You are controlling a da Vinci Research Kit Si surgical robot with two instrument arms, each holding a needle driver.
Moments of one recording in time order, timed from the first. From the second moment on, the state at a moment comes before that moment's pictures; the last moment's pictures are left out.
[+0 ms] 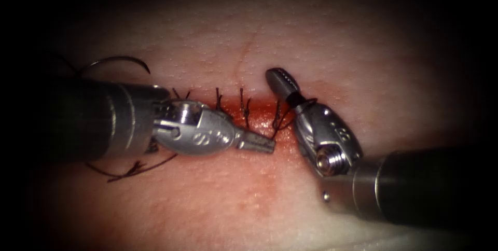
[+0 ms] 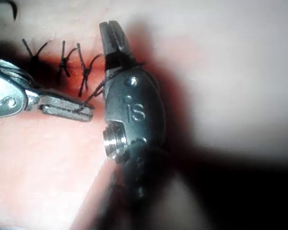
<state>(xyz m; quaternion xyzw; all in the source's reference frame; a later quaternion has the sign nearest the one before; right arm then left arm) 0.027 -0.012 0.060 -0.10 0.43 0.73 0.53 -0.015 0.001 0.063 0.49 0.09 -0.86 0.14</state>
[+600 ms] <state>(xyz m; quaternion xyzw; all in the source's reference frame) 0.026 -0.014 0.059 -0.11 0.44 0.71 0.54 -0.014 0.009 0.061 0.47 0.09 -0.87 0.10</state>
